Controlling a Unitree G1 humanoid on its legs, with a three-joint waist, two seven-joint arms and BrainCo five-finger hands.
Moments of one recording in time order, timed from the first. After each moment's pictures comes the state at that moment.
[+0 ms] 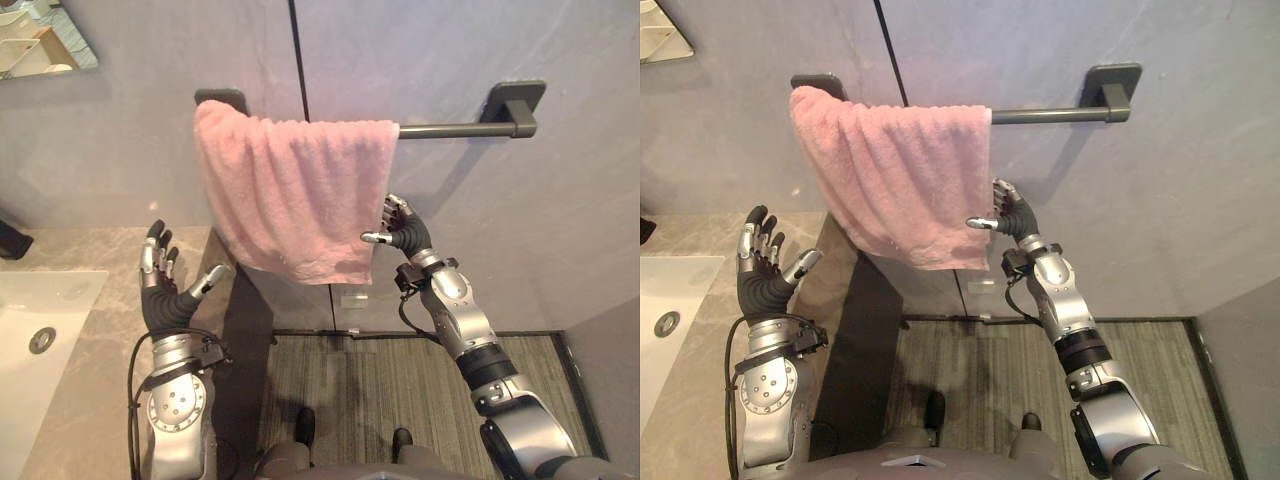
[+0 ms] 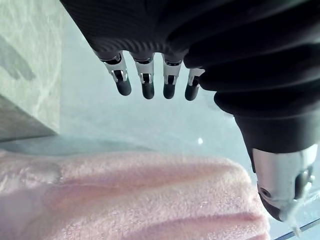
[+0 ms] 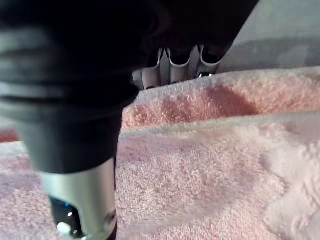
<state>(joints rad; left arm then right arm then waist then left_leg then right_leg) 0.23 -0.02 0.17 -0.37 0.05 -0.28 0.19 -0.48 -0.22 0.21 0.41 0.37 -0.19 0.15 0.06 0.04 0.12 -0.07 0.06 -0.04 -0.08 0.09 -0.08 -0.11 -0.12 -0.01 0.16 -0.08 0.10</state>
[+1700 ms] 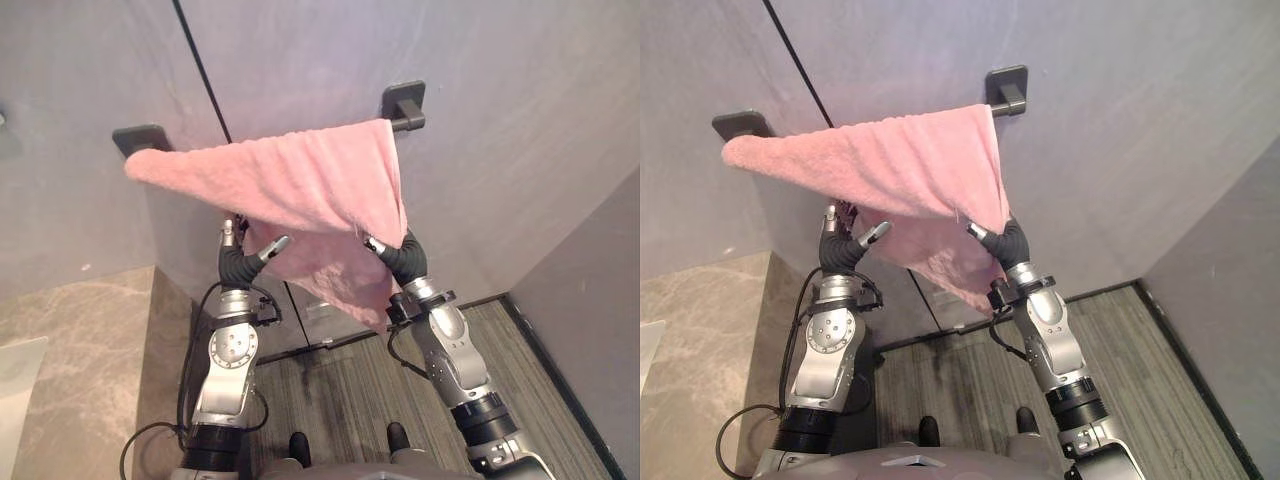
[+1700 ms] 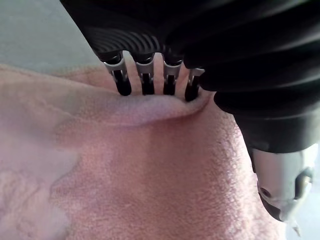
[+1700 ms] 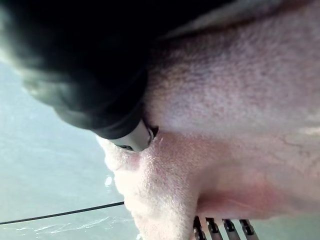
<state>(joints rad) -0.05 0.05 -0.05 -0.06 0.05 -0.24 0.29 -0.20 -0.14 0.26 0.03 0.42 -0.22 0.17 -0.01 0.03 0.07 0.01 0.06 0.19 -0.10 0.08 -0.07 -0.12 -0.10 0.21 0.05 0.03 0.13</state>
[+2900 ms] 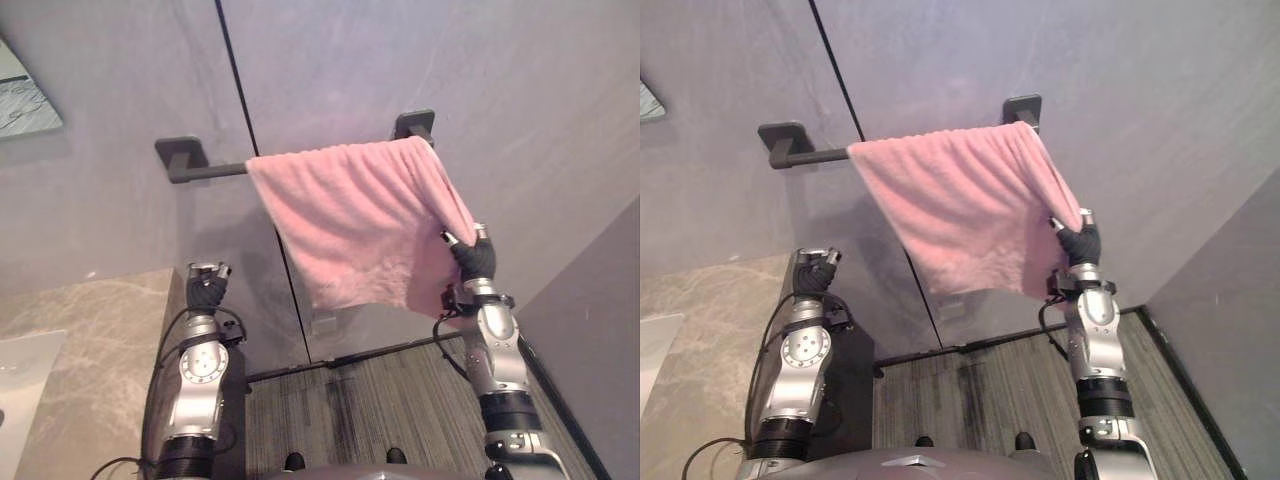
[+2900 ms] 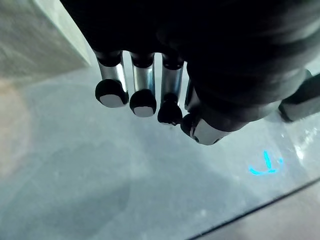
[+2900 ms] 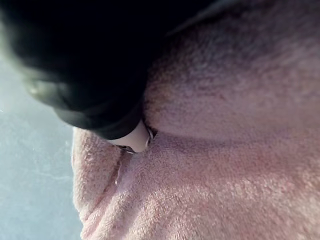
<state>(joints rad) 0.00 0.14 0.16 0.14 0.19 -0.17 0.29 -0.22 -0.18 -0.13 0.21 0.32 -0.24 0.04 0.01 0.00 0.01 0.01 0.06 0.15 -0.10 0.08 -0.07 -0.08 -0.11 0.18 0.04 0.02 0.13</state>
